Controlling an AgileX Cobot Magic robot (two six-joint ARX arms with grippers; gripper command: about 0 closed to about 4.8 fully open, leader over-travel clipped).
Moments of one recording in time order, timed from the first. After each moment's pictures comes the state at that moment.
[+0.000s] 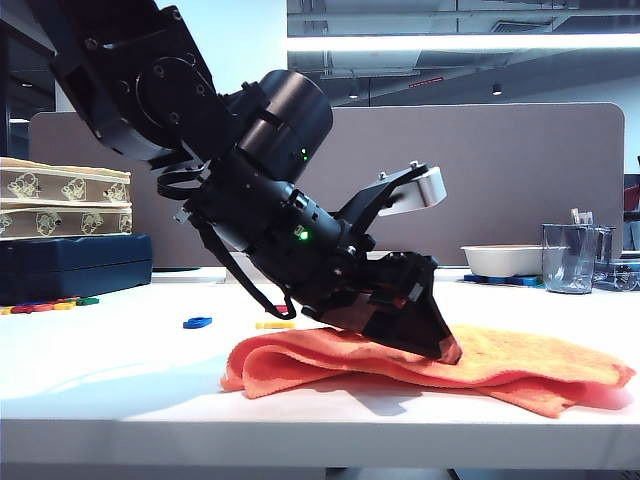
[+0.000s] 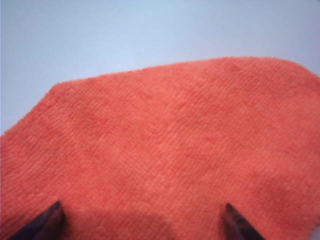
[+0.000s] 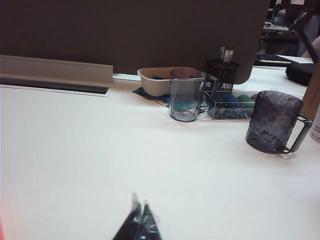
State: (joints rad) left arm -0.78 1.91 0.96 0.28 0.33 0.25; right arm 0.01 0.00 0.01 0.01 0.00 -0.08
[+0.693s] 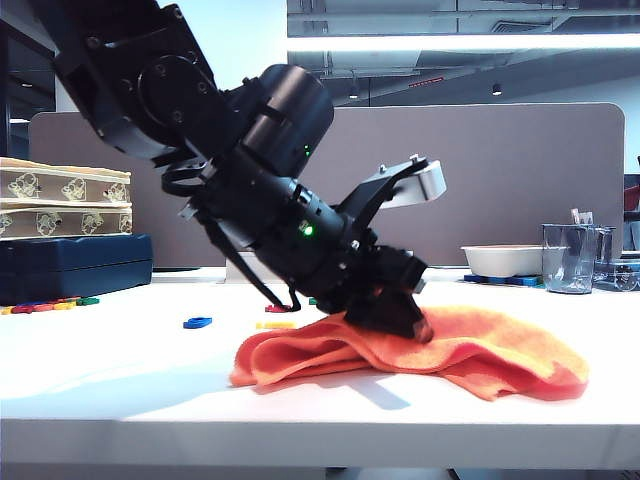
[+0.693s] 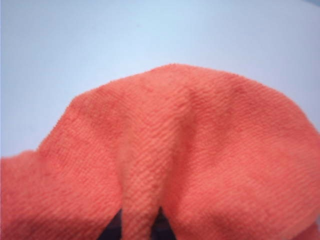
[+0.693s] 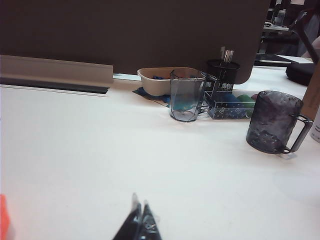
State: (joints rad) left arm -0.78 1.91 0.97 0.31 0.29 0.25; right arm 0.01 0.00 0.01 0.01 0.00 -0.08
